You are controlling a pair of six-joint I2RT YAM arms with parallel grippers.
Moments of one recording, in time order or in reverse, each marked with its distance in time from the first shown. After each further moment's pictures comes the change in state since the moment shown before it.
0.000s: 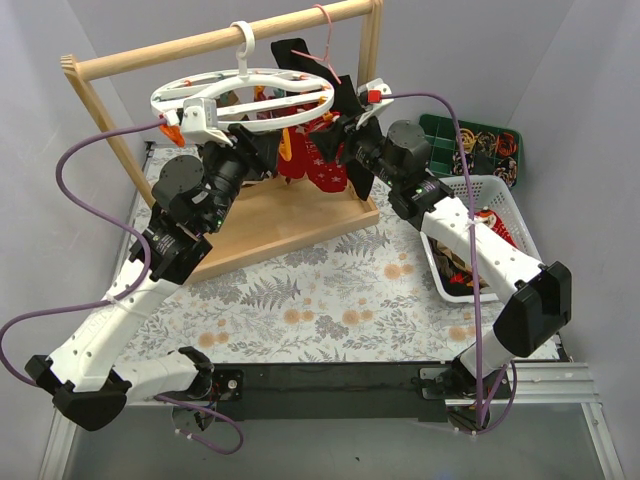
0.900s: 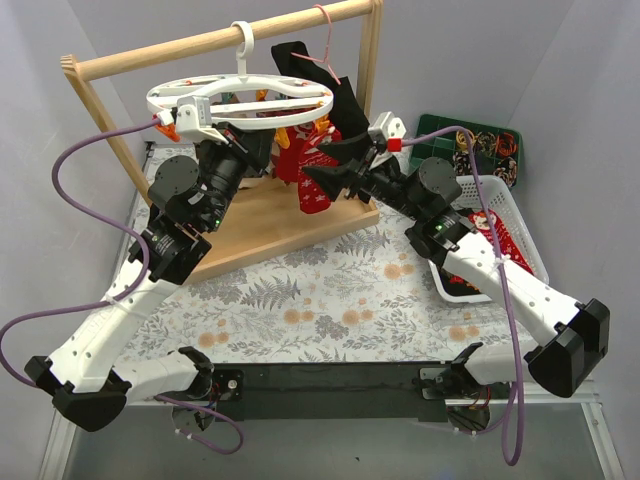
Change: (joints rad) left arm 0.000 -0.002 -0.001 0.056 0.016 -0.030; right arm 0.079 -0.257 -0.239 0.183 -0.217 -0.092
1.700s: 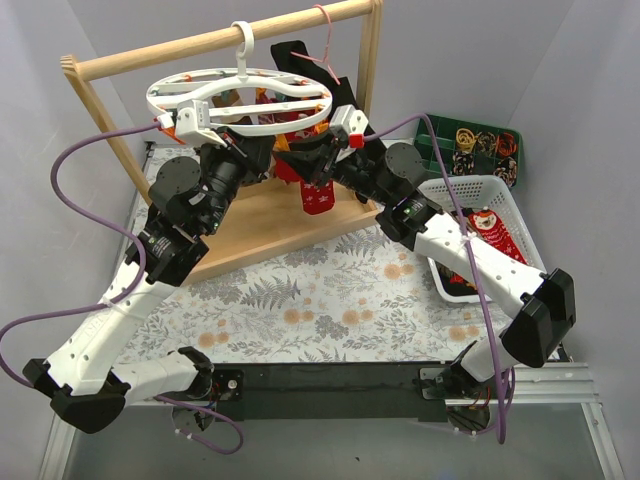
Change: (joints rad) left arm 0.000 -0.014 0.000 -0.086 -0.002 -0.080; right arm 0.079 0.206 0.180 0.082 -0.055 -0.120
